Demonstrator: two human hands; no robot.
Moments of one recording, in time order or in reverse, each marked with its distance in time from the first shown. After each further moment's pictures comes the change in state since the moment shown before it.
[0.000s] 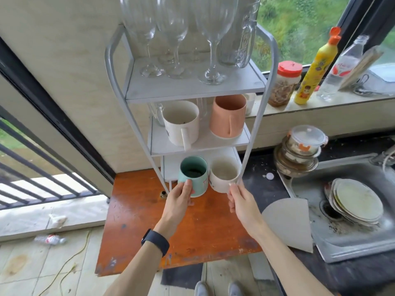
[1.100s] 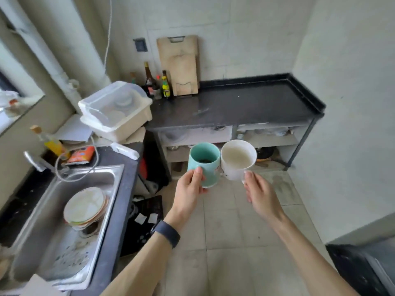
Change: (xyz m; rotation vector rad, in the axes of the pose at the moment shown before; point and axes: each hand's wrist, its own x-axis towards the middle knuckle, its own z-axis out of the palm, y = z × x) left_hand -0.465 0.017 0.625 0.161 -1.413 0.185; right_hand -0.585 0.189 -0.449 0.204 1.562 0.038
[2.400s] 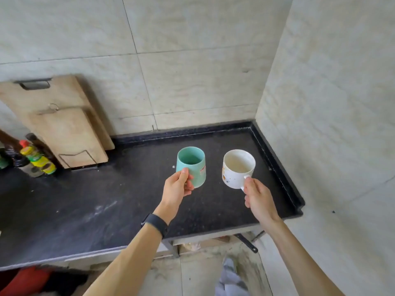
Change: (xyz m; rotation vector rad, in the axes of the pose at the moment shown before) left_hand 0.729 0.004 0.435 -0.009 -0.028 -0.237; right_hand 0.757 0.083 -0.300 -0.064 0.129 0.258
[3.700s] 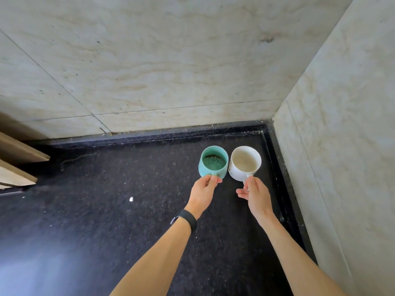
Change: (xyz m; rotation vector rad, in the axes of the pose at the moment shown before) left_hand 0.318 -0.097 0.212 0.320 -0.120 -0.213; right_hand 0.391 0.125 -0.004 -0.034 -0.005 0.275
